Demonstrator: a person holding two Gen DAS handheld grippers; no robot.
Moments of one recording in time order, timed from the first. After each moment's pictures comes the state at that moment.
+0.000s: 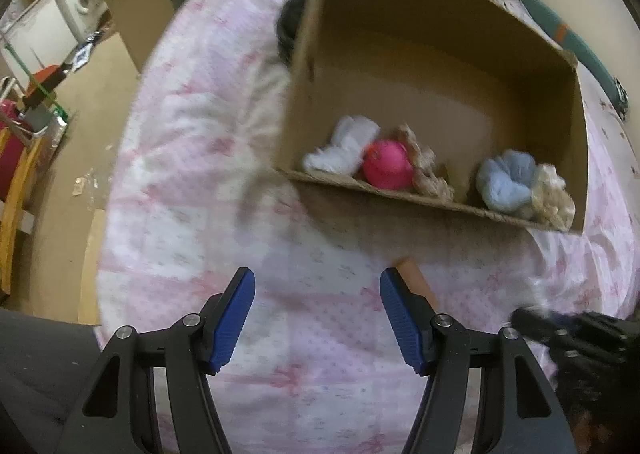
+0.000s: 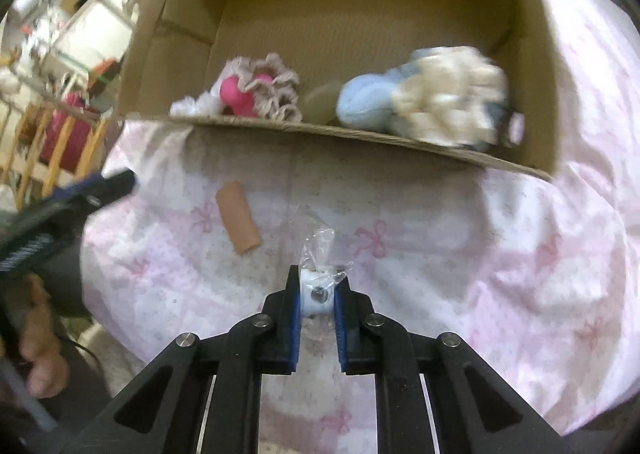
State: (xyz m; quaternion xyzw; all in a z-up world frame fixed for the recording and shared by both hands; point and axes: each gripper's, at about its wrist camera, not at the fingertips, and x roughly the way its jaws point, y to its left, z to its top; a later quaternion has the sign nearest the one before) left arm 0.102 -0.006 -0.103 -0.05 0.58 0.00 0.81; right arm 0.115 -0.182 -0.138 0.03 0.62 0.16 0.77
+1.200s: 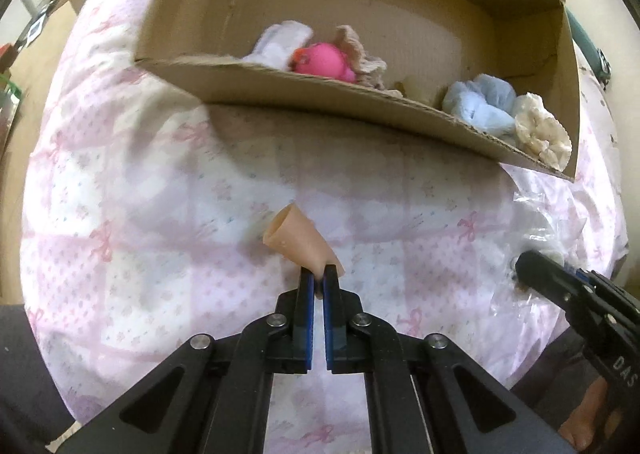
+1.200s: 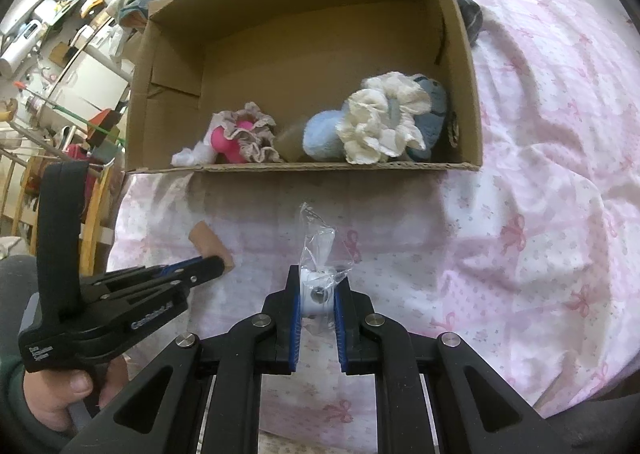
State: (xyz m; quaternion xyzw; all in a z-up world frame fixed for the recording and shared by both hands) left arm 0.120 -0.031 -0.162 -0.09 0.64 -0.06 0.76; right arm 0.108 -0.214 -0.118 0.10 0.59 0.14 0.79
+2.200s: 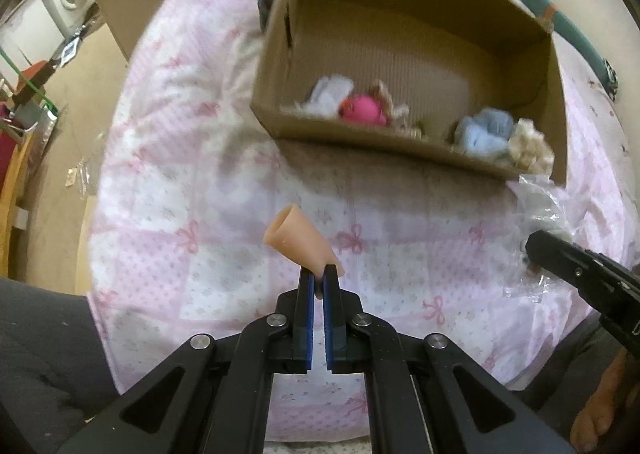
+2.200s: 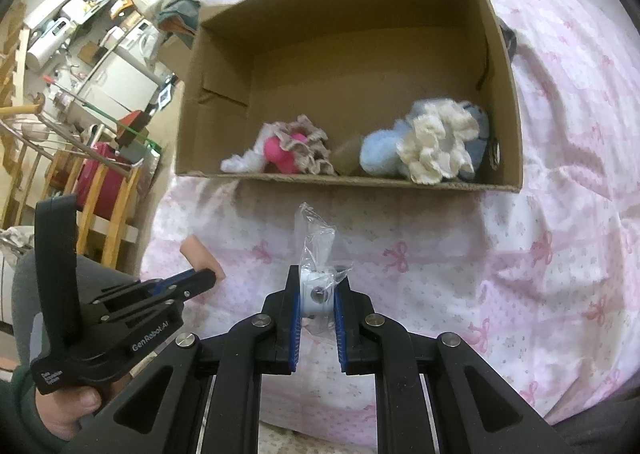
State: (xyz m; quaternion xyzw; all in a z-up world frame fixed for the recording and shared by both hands) left arm 0.074 -0.005 -0.089 -0.05 0.59 -0.01 0.81; right arm 0.103 -0.193 -0.099 0.11 0.56 0.19 0.80
